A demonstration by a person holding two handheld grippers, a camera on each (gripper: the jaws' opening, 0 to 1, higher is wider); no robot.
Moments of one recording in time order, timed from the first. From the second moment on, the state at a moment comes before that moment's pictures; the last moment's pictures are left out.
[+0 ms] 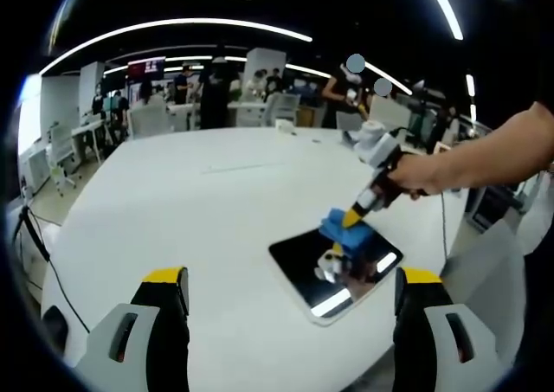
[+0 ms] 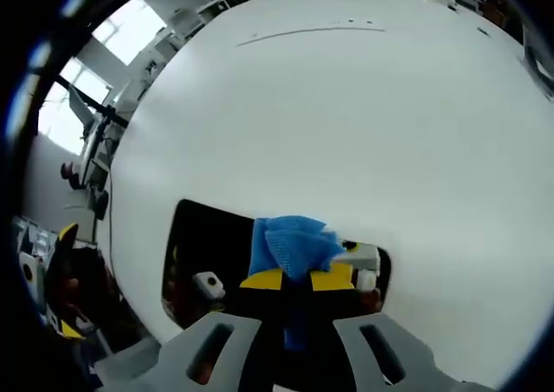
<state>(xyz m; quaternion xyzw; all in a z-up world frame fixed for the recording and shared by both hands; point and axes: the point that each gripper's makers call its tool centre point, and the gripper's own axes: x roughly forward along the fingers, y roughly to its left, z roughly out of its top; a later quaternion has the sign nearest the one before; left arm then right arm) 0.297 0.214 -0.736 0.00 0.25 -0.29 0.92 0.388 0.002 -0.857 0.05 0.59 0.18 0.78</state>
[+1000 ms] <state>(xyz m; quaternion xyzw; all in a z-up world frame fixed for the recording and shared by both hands) 0.290 0.212 -0.734 0.01 0.25 -0.30 0.92 0.359 0.003 -0.860 0.06 0.59 0.18 0.78</state>
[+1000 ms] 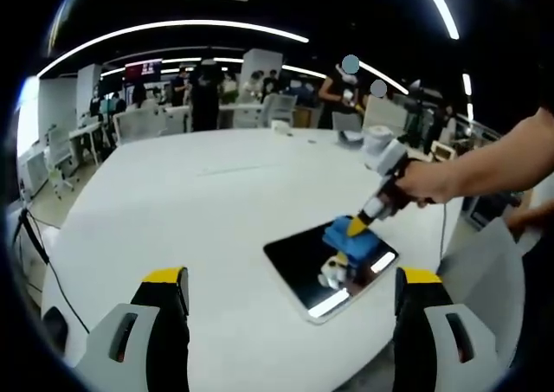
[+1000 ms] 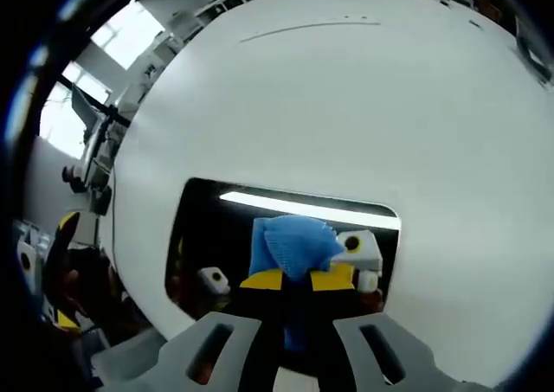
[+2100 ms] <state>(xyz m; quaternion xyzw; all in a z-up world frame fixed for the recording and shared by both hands) 0.286 0.210 -0.727 0.02 0.24 -0.33 0.91 0.309 0.007 -0.855 0.07 0.59 0.16 0.79</state>
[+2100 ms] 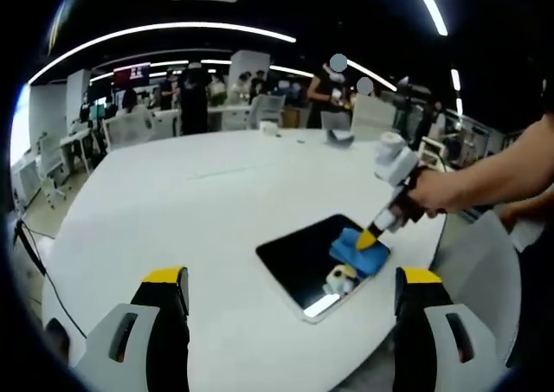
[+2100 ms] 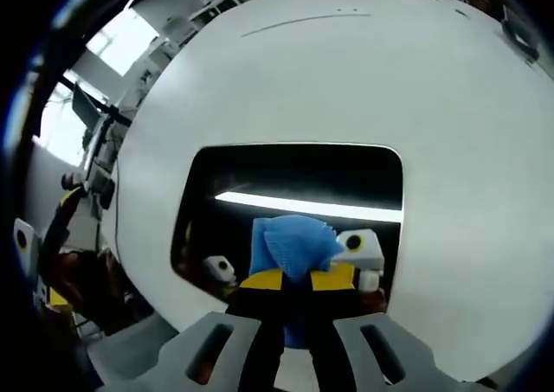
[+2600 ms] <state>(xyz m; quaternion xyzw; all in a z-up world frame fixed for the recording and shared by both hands) 0.278 0.203 -0.731 0.00 0.25 -0.33 0.91 0.292 0.006 -0.856 0.07 0.60 0.17 0.78</state>
